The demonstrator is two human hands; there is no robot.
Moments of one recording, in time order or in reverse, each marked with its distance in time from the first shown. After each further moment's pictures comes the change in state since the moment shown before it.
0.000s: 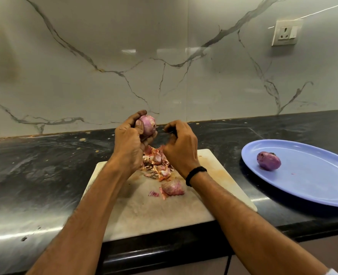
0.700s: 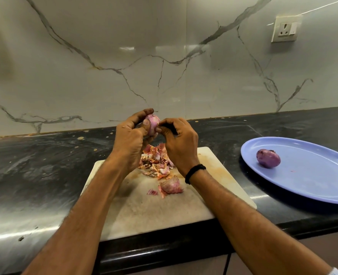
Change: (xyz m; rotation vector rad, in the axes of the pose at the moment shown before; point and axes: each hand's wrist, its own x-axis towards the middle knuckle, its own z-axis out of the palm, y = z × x) left_hand -0.005 -0.001 -0.003 0.180 -0.153 0.068; right_hand 0.004 0.003 0.000 0.118 0.061 -0.043
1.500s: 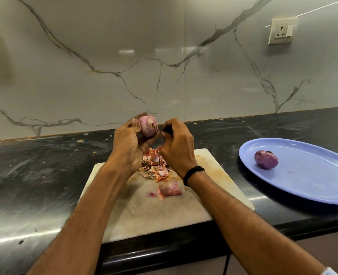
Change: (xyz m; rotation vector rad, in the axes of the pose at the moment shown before) left_hand -0.004 0.011 0.014 -0.320 0.215 -0.196; right_hand -0.002 0.002 0.001 -0.124 -0.059 -0.018
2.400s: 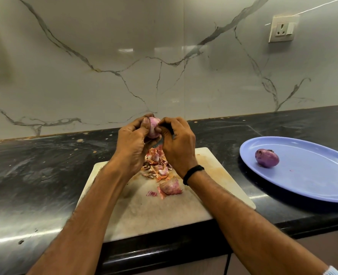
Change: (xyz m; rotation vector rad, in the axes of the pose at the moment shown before) left_hand -0.003 -0.005 -0.003 0.209 -0.124 0.065; right_hand 0.001 -0.003 0.000 0.090 0.078 -0.042
